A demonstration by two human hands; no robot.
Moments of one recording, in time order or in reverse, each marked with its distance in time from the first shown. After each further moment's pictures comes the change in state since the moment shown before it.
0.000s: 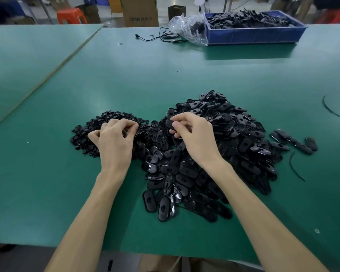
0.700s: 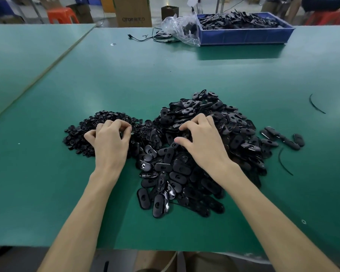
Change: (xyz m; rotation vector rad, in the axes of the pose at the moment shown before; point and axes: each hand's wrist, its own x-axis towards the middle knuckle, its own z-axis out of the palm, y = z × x) left_hand 0.001 -0.004 0.002 0.121 -0.057 0.022; right_hand -0.011 0.014 -0.024 -0.713 -0.023 -0.142
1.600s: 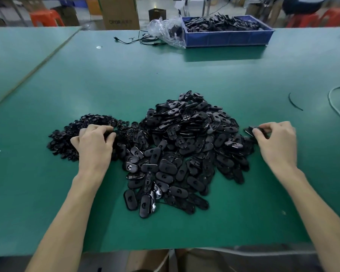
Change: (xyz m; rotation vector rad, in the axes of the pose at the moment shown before) left_hand 0.003 -0.003 -0.002 0.039 -0.106 -0.041; right_hand -0.048 0.162 -0.071 -0.048 0.292 0.545
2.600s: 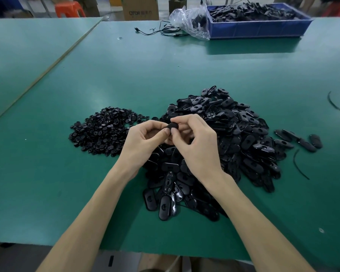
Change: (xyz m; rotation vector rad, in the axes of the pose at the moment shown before) left_hand -0.018 0.041 0.003 -1.064 -0.432 -0.026; right_hand -0.095 -0.181 0.075 0.784 -0.219 -0.444
